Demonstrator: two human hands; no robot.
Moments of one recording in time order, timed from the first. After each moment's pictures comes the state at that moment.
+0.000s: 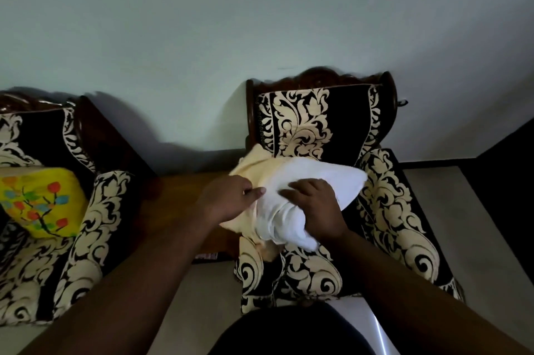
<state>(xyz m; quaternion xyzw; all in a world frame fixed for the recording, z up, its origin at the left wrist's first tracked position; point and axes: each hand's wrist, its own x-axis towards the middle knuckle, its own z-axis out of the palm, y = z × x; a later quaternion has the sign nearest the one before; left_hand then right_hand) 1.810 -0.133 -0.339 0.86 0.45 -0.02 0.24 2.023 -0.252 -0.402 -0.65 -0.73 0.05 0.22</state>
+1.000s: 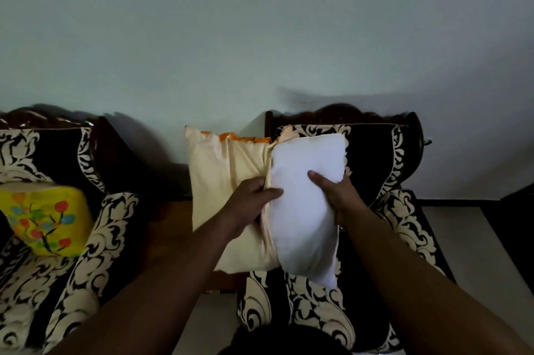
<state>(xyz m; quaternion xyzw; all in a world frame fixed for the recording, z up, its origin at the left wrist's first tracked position) 1.838 -0.058 -0.323 0.56 0.44 0.23 0.66 2.058 -0.112 -0.351 -0.63 -0.19 0.49 0.58</state>
